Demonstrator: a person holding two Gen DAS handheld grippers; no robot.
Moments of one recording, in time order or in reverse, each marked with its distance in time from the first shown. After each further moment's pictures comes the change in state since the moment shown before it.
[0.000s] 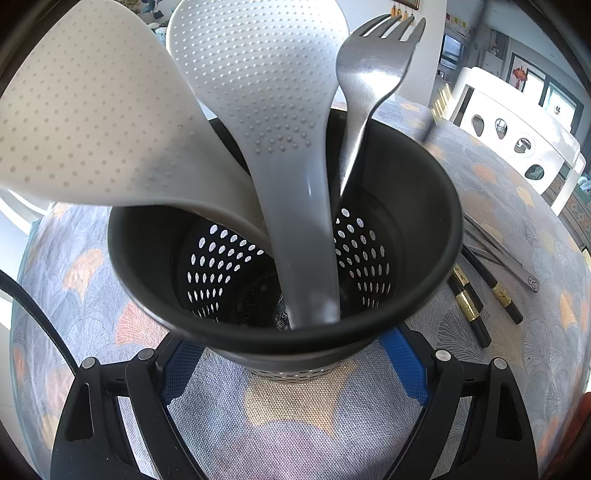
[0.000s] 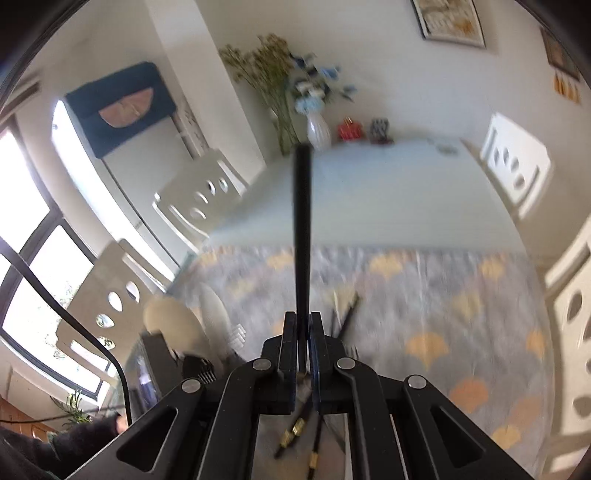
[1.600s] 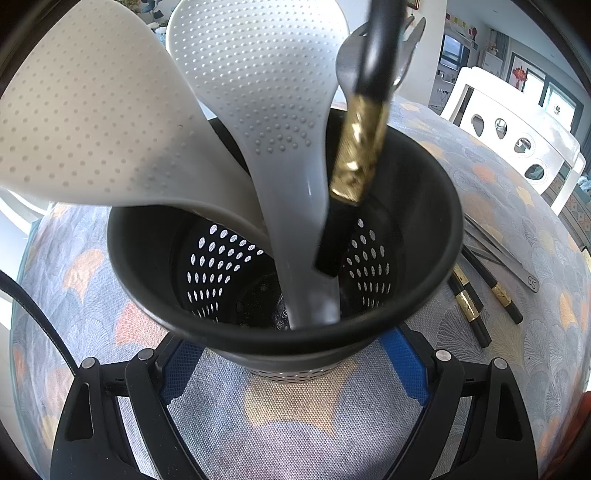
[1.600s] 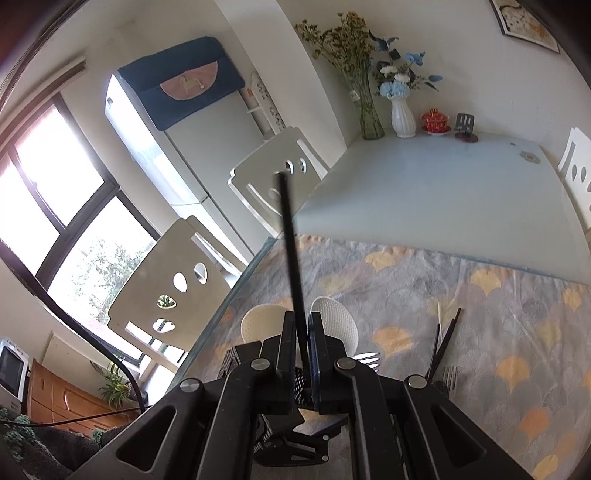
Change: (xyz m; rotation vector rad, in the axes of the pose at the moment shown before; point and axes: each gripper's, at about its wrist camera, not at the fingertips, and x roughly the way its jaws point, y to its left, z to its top) left arm 0.000 -0.001 0.001 0.000 0.000 0.001; right arm 0.044 0.068 0.012 -0.059 0.153 0.239
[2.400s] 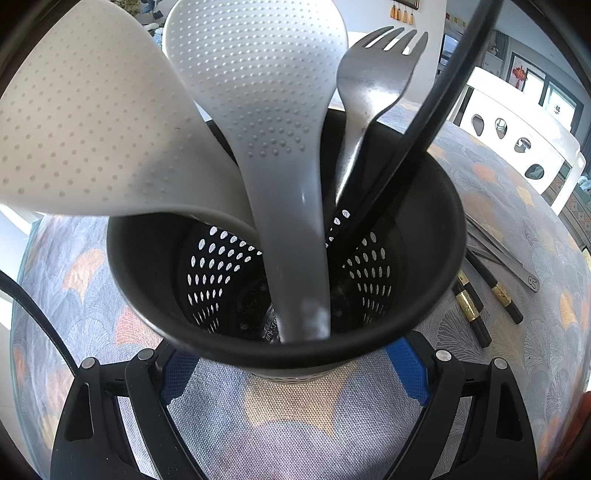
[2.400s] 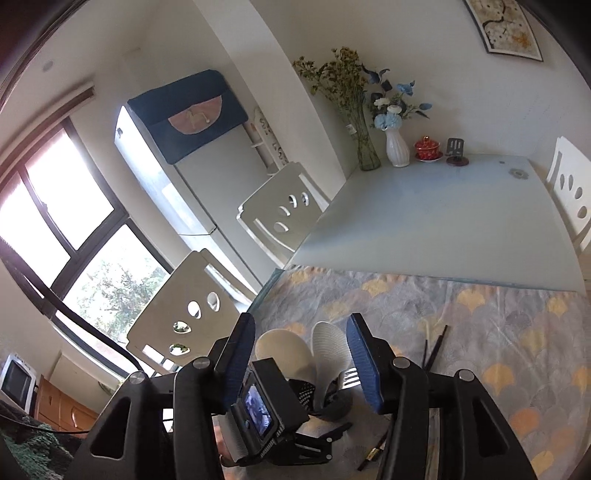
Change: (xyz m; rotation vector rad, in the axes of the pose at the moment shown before) left arm 0.001 -0.001 0.000 0.000 0.000 0.001; right arm -0.062 0.001 0.005 0.012 -0.135 -0.015
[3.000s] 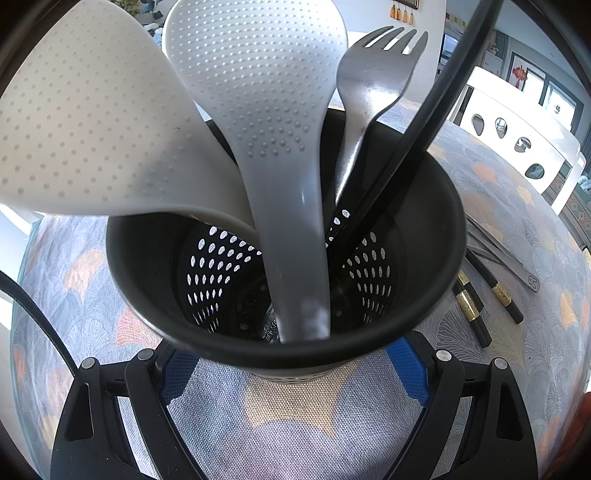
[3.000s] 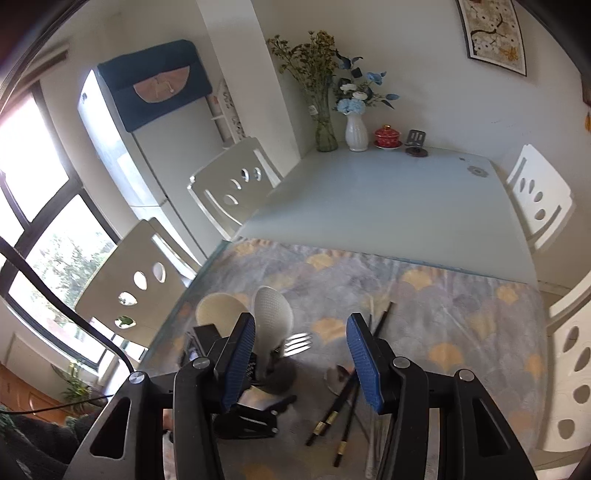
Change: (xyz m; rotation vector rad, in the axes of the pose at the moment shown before) left arm 0.000 -0.001 0.000 0.000 0.000 0.000; right arm 0.001 -0.007 -0.023 -0.059 0.103 -0.245
